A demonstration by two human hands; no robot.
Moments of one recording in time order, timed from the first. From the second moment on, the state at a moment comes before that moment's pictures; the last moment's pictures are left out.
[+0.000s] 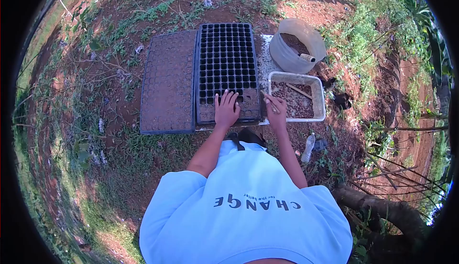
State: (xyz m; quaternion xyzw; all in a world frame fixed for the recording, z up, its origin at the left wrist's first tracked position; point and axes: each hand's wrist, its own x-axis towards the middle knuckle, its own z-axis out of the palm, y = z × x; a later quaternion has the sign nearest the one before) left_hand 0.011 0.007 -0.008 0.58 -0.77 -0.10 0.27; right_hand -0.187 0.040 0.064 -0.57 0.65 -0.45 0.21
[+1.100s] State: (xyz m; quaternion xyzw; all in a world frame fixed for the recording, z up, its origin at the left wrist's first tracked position) left_hand -0.158 -0.041 0.039 0.54 -0.78 -0.22 0.23; right_hand -0.301 0.035 0.046 -0.63 0.73 -0.18 0.17
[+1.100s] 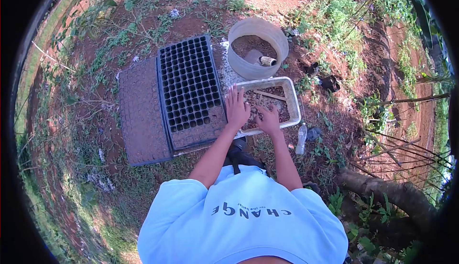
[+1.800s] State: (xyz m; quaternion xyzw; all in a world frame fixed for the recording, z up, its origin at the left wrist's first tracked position) left_hand -0.163 -0.042 0.021 0.56 -0.81 -0.10 0.18; right_hand -0.327 -0.006 0.012 -0.65 0.73 -0.17 0.13
